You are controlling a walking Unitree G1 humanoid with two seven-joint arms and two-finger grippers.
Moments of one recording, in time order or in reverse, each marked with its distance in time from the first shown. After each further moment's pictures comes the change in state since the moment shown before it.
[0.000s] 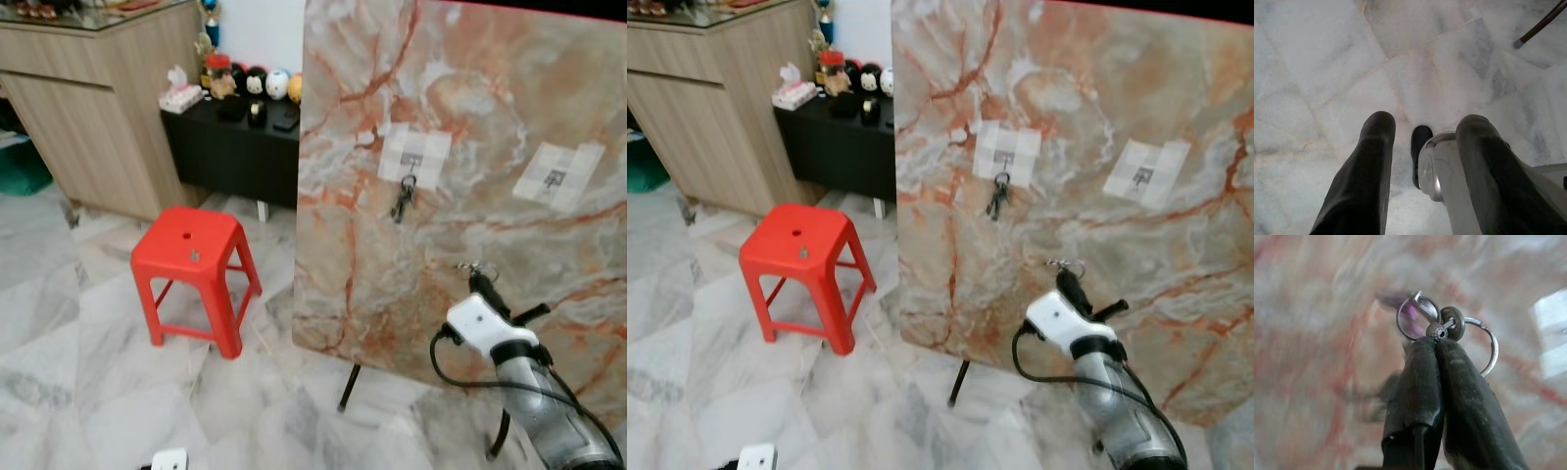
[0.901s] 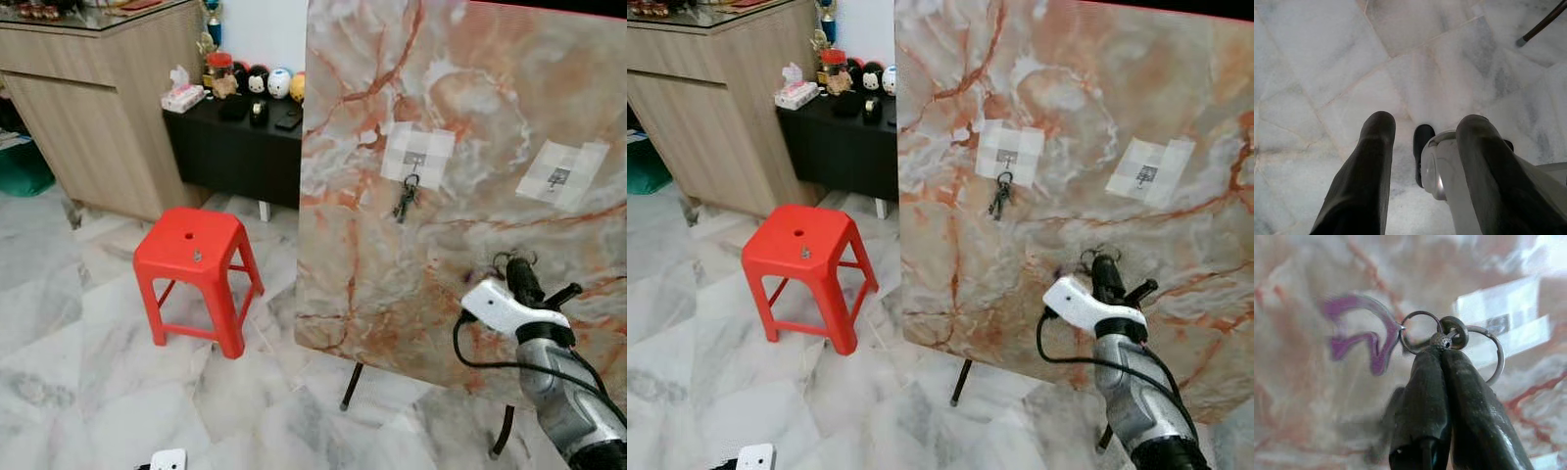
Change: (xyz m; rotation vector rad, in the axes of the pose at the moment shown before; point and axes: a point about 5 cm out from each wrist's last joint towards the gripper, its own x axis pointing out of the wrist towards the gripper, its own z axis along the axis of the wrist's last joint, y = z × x) left arm 0.000 0.001 0.000 0.002 0.003 0.001; right arm 0.021 -0.051 0.014 -0.170 0.037 -0.285
